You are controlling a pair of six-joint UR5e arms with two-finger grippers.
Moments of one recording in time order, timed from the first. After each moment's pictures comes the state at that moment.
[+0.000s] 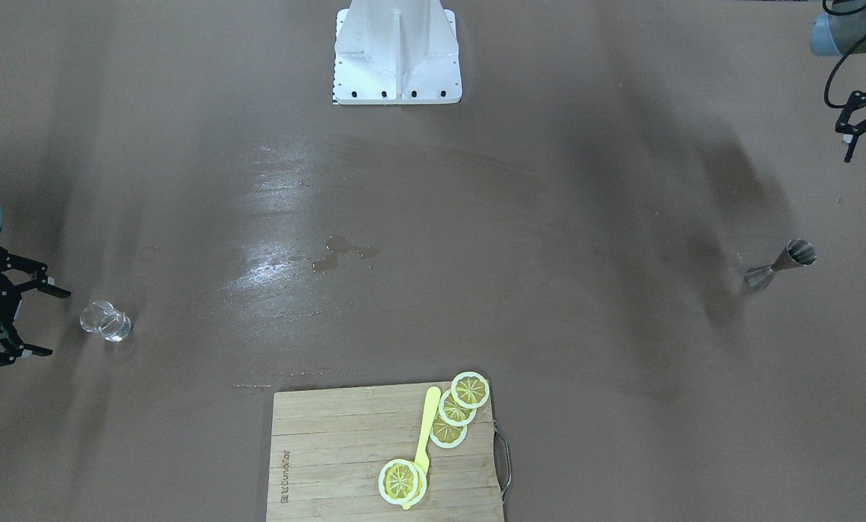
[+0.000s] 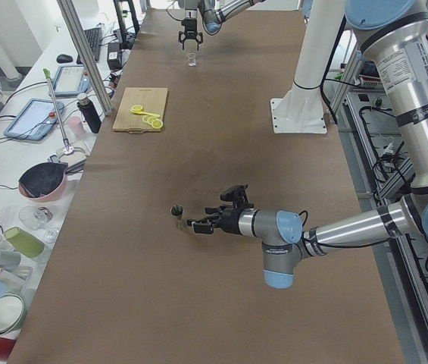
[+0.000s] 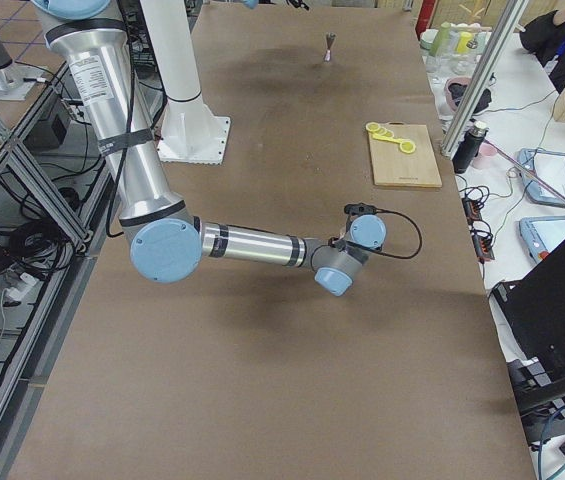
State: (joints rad) left arm -0.96 -1.17 -1.46 -3.59 -1.52 -0.24; right arm 1.14 -1.25 1.06 -0.48 2.56 -0.58
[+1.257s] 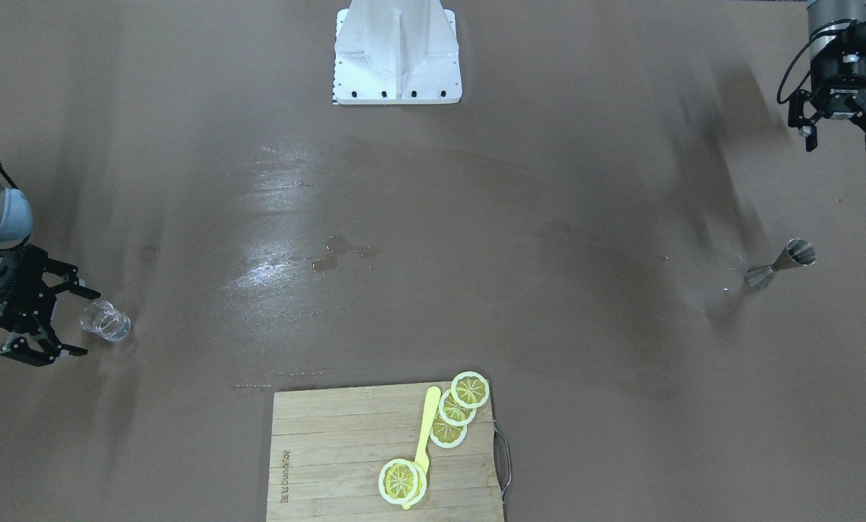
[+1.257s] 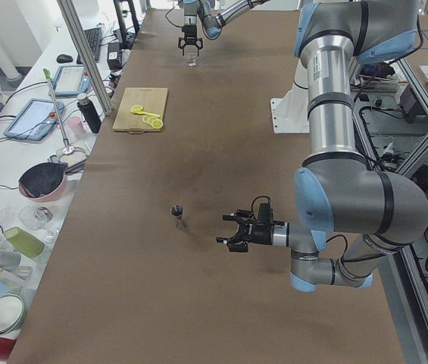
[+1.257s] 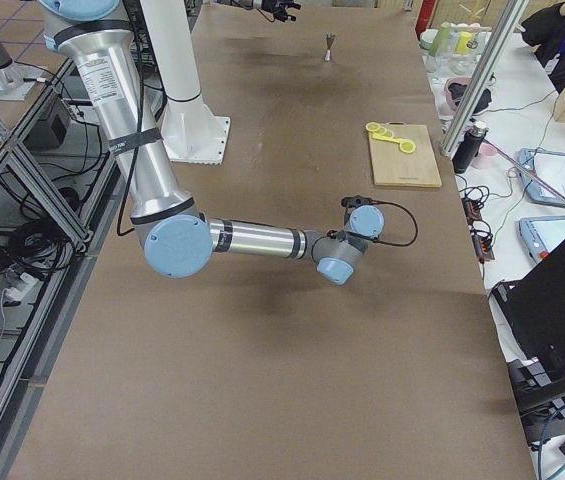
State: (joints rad) left arm 0.19 -1.07 -1.28 -3.78 -0.06 -0.78; right arm 1.08 -1.22 1.06 -0.47 2.52 -0.58
